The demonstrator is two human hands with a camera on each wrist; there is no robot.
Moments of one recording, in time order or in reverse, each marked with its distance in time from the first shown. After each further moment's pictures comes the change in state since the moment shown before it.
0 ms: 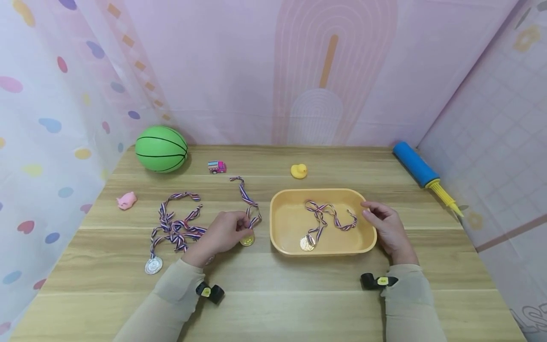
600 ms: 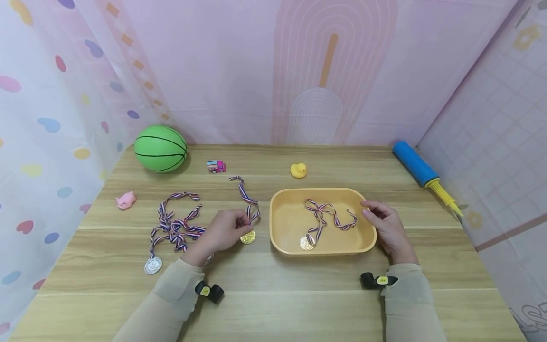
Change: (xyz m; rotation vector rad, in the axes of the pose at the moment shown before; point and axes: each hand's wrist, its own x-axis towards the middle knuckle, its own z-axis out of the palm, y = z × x) left_hand 0.000 -0.001 0.001 -0.064 0.078 0.040; right_hand 0.000 0.001 -0.002 0.001 -0.005 0.014
